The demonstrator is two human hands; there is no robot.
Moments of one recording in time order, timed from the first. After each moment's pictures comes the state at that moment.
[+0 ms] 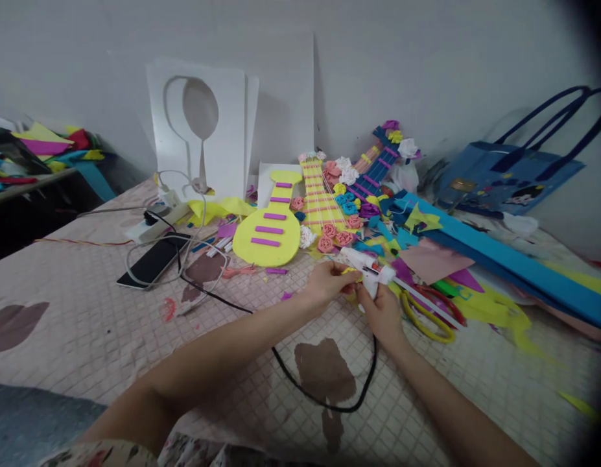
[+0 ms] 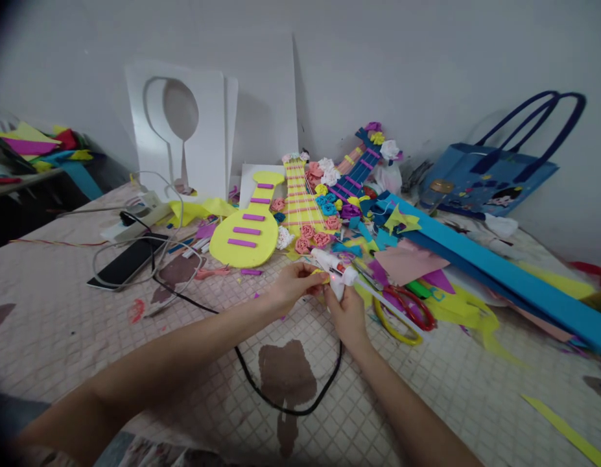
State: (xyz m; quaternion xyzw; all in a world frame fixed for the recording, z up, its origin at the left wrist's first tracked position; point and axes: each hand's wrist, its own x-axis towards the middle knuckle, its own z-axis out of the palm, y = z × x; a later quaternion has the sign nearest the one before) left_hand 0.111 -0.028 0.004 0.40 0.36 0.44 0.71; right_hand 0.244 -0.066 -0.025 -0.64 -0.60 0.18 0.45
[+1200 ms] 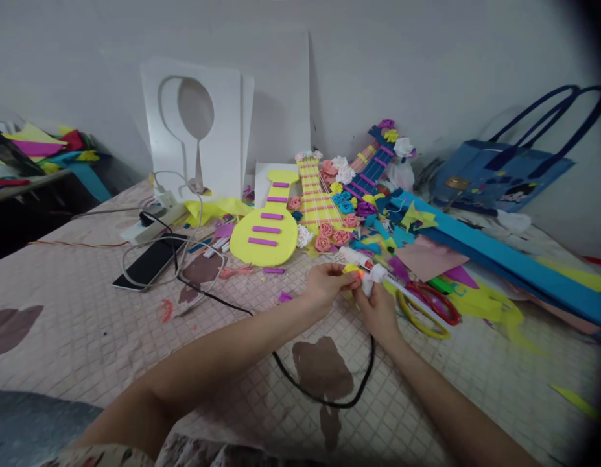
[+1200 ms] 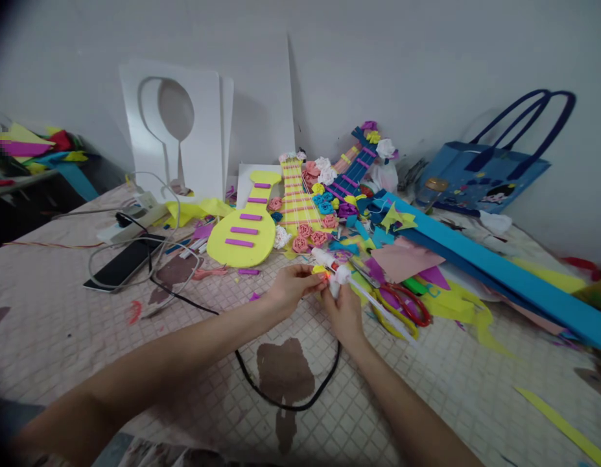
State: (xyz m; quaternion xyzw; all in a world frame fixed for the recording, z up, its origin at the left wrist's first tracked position) left_hand 0.120 -0.036 0.008 0.30 0.36 0.48 0.74; right_hand 0.245 -0.067 -0.028 -0.65 -0.61 0.13 0.43
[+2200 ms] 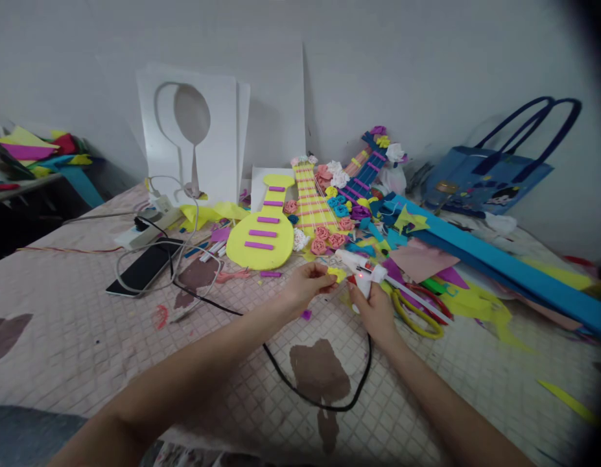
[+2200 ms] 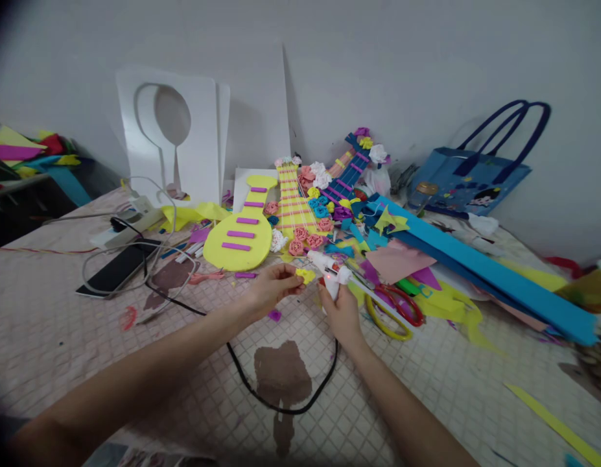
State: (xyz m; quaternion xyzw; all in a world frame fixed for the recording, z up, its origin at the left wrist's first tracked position) left_hand 0.082 -0.034 0.011 0.36 0.33 0.46 0.74; right_hand 0.247 -0.066 -0.029 -0.64 -0.61 0.15 0.44
